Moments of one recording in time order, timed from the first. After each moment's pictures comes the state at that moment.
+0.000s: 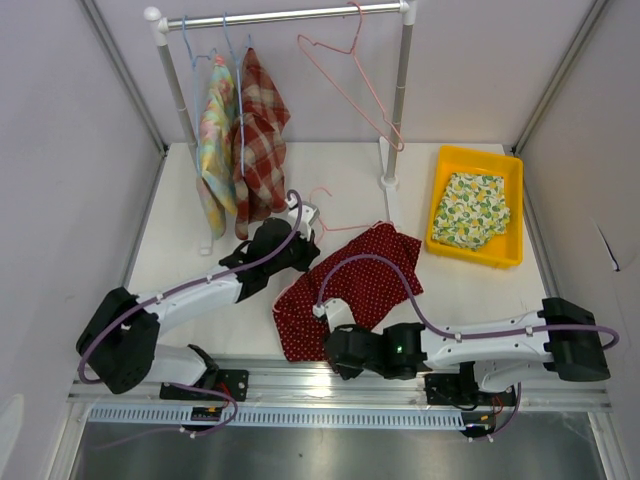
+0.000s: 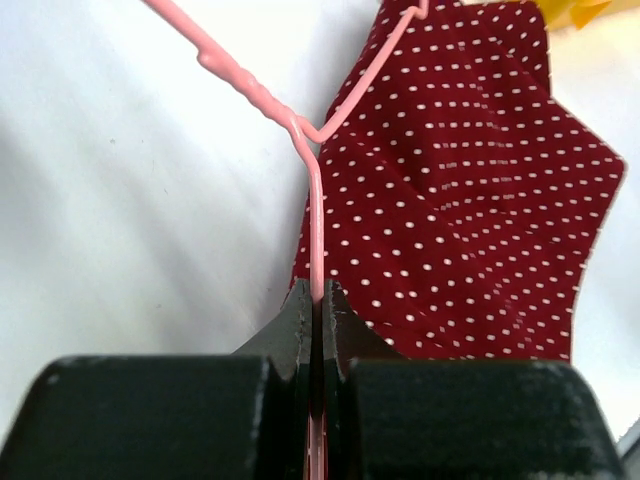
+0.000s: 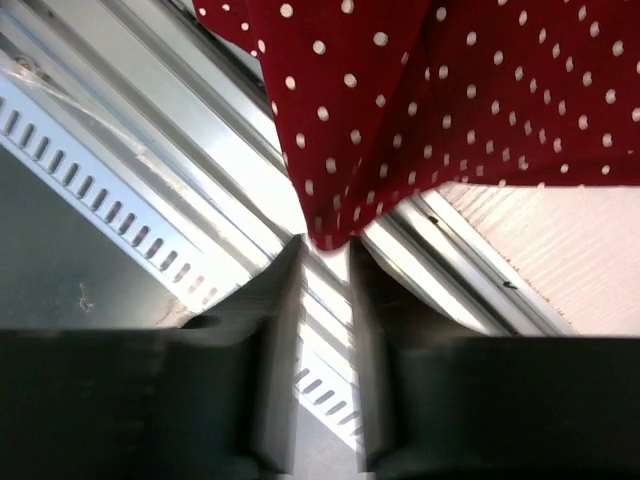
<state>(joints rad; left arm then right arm) -0.68 1.34 0.72 0.12 0.03 -0.19 1.52 1.31 0.81 -0.46 0.31 0.74</state>
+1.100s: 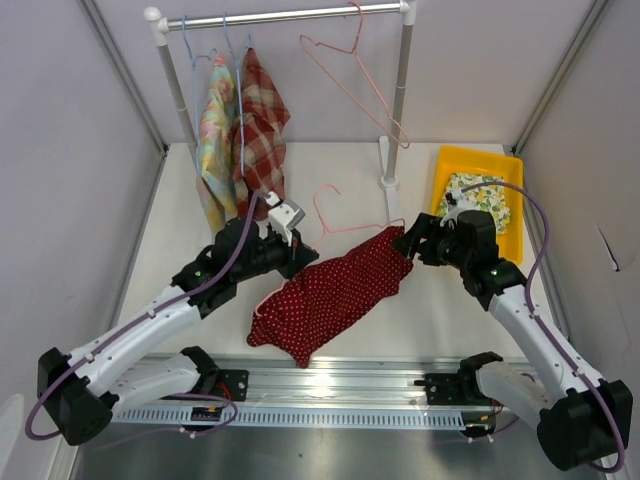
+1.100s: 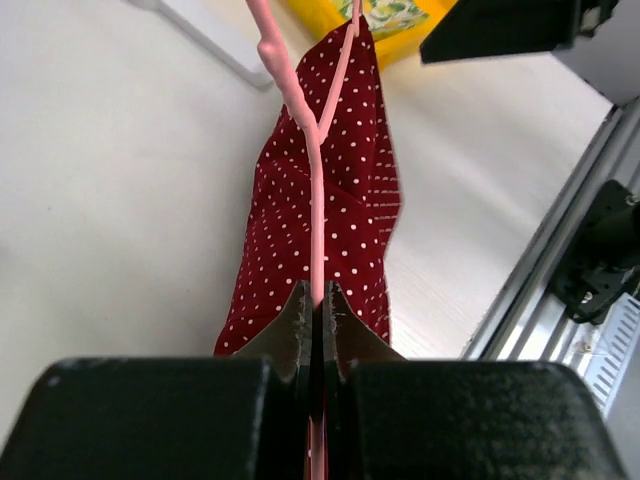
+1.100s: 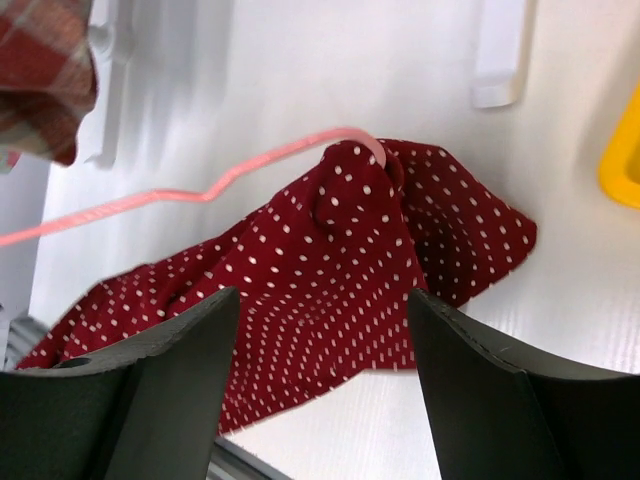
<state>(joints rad) -0.72 0.98 0.80 -0.15 0.22 -0.17 0.30 0.98 0.77 -0.30 -0.25 0.51</state>
